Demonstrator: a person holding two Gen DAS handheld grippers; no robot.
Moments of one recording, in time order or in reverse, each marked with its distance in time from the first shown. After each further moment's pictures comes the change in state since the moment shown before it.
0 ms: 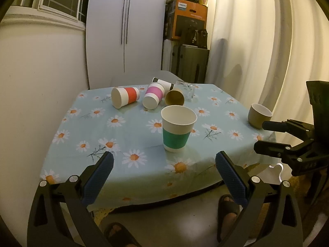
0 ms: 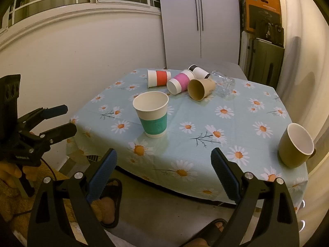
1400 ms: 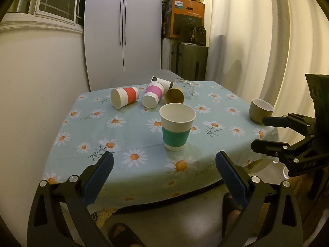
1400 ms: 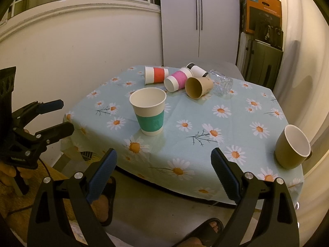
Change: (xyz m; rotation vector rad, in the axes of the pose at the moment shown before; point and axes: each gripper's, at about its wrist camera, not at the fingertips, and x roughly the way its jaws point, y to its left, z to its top) left arm 0.003 -0.007 -0.003 0.038 0.005 0.012; right arm 0.003 0.002 -0.001 -0.026 0.015 -0.035
